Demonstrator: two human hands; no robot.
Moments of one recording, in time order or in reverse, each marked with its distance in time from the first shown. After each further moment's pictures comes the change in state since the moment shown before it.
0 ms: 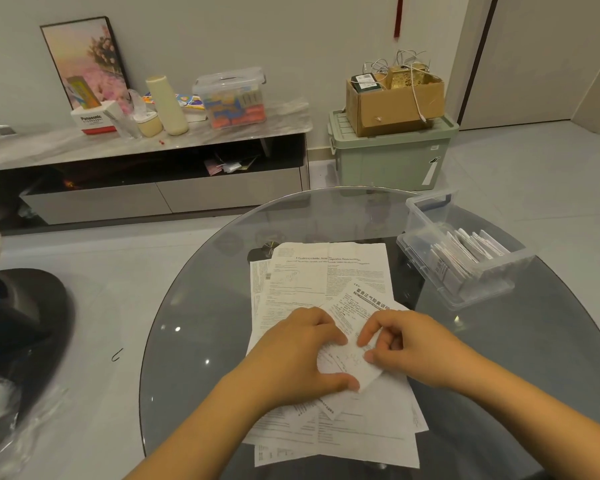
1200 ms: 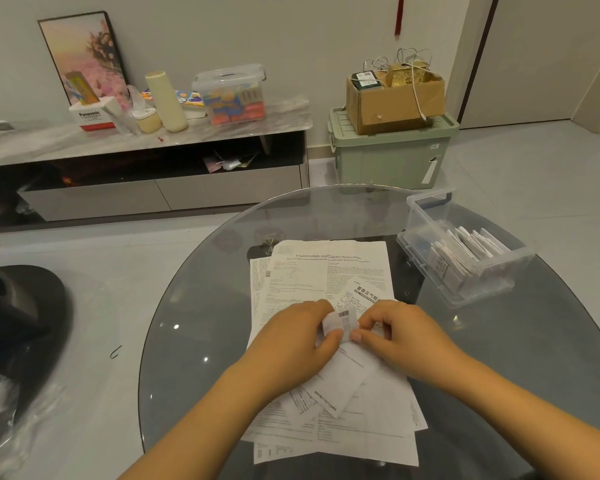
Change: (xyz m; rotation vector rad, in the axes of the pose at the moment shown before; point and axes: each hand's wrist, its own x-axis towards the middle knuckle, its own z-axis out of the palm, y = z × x) left_hand 0.007 0.004 -0.004 -0.126 0.128 -0.059; right_hand 0.010 -0.001 0.011 -0.181 0.169 -0.111
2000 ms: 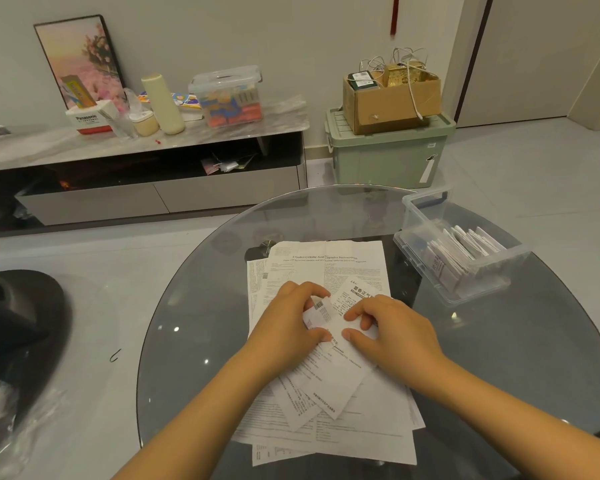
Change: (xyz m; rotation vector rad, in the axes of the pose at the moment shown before) left_hand 0.016 -0.017 0.006 -0.198 0.081 -0.178; right_hand 0.003 -0.006 0.013 -0.123 0.107 0.081
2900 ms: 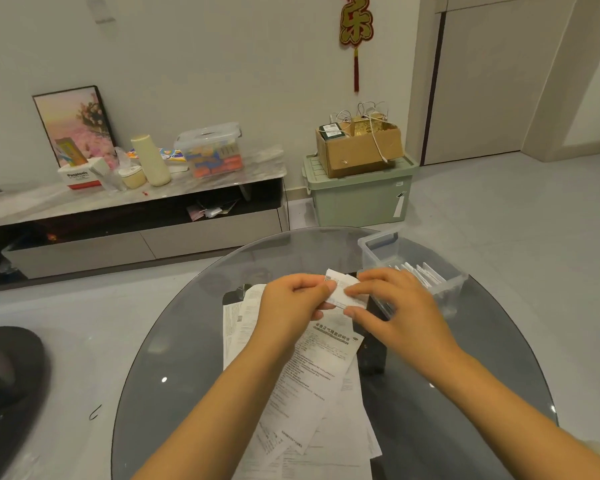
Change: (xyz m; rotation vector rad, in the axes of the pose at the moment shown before) left_hand 0.026 0.094 -0.014 -0.739 0.174 -0.155; right_hand -0.004 0.023 -0.075 0.139 0.444 -0.209
